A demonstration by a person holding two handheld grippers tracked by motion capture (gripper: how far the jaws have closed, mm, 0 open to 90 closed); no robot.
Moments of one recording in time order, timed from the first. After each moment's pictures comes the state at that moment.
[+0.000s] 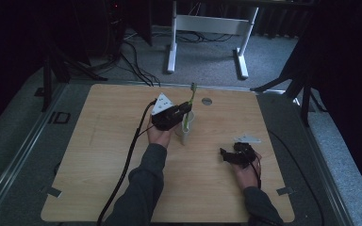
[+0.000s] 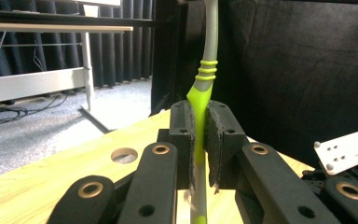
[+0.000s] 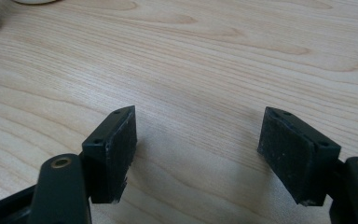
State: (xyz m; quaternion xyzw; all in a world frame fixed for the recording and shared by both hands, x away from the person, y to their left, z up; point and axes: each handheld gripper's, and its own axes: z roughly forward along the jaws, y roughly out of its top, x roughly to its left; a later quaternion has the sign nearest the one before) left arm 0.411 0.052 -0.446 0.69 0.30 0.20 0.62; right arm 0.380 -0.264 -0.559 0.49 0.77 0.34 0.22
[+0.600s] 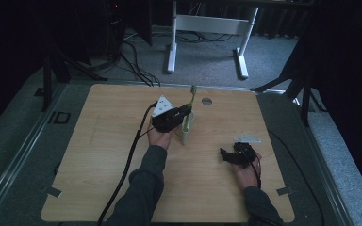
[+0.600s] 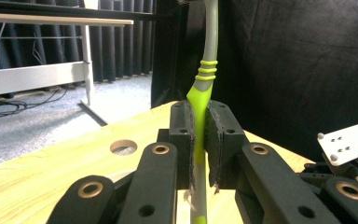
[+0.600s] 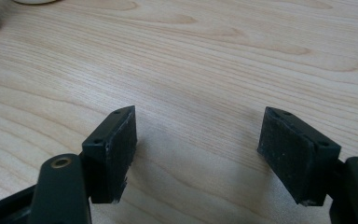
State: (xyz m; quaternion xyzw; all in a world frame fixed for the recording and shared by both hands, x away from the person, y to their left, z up) left arm 0.411 0.050 -0.455 0.69 0.31 0.20 0.62; right arm 0.381 -0.264 -0.559 0.49 0.77 0.34 0.22
